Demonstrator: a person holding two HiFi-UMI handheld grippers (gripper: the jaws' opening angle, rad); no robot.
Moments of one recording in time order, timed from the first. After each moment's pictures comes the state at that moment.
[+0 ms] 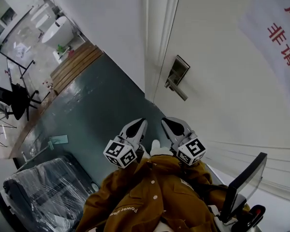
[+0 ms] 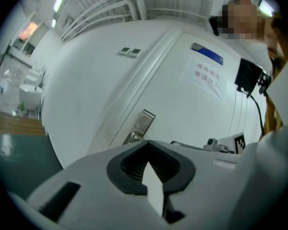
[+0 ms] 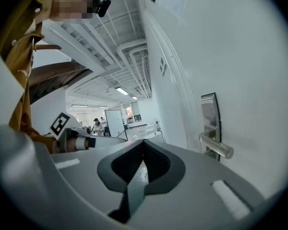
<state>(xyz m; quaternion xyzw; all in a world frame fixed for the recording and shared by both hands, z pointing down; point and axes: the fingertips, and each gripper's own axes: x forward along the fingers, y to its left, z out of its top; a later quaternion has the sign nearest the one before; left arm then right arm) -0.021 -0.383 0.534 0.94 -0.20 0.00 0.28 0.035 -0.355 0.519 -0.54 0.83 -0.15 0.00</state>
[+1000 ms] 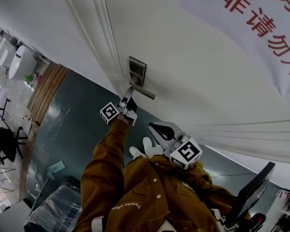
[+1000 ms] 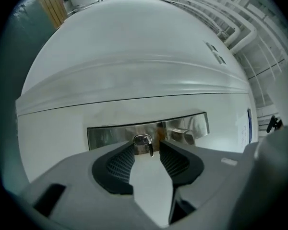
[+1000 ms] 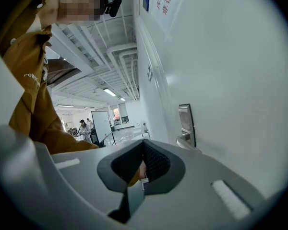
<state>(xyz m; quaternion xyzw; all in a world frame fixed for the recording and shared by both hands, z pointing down) 0.163 -0.514 0.660 0.74 -0.02 -0.15 0.66 0.084 -0.332 0.505 -0.61 0.78 -0.15 0.00</state>
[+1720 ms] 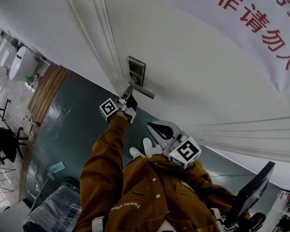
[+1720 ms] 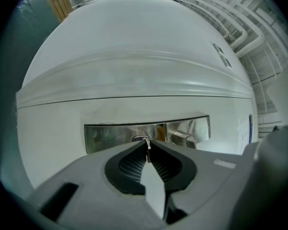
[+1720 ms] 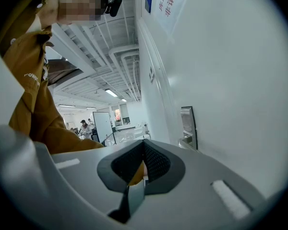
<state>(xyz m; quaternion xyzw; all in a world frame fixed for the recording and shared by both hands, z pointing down) 0.170 -0.519 0.656 0.72 -0.01 -0.14 0.68 0.079 -0.330 0.500 -0.60 0.79 -0.14 0.00</state>
